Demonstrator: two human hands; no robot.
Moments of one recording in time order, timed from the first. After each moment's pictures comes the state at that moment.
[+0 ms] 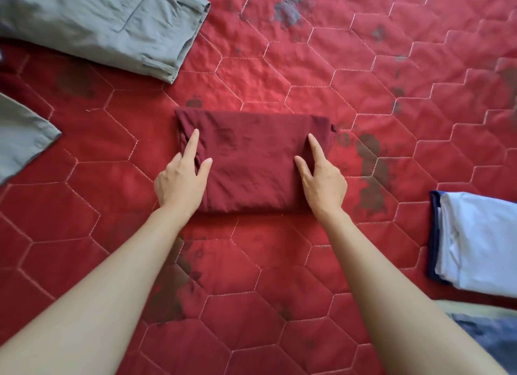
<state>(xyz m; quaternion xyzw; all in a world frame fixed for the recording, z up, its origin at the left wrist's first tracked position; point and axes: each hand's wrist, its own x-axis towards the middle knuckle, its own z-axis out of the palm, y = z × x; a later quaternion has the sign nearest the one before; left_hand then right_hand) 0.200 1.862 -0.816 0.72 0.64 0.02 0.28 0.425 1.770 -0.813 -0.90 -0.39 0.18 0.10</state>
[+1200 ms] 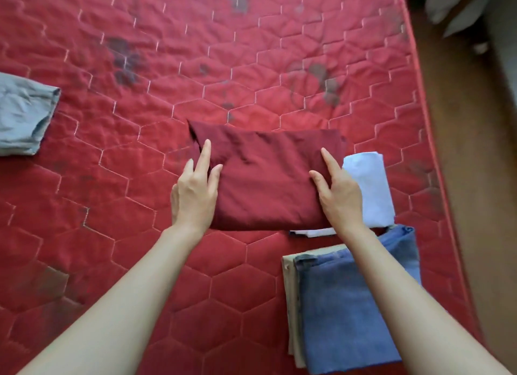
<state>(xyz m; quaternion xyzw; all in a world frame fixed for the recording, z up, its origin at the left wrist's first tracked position) 0.445 1.689 -0.665 0.82 0.46 0.19 0.27 0.638 1.530 -0.672 -0.91 -0.33 0.07 0.25</state>
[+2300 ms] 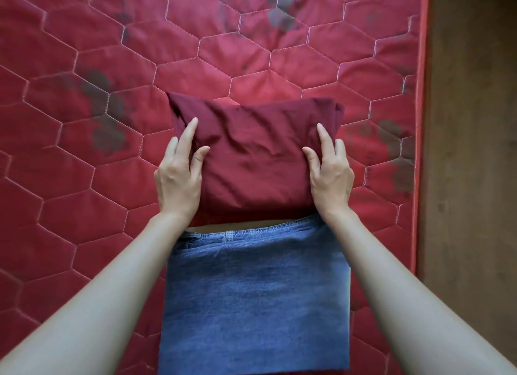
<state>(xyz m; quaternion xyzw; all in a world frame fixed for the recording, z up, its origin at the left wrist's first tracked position) 0.600 1.530 -0.770 0.80 0.50 0.22 0.26 0.798 1.397 -0.776 -0.92 -0.33 0.08 0.19</state>
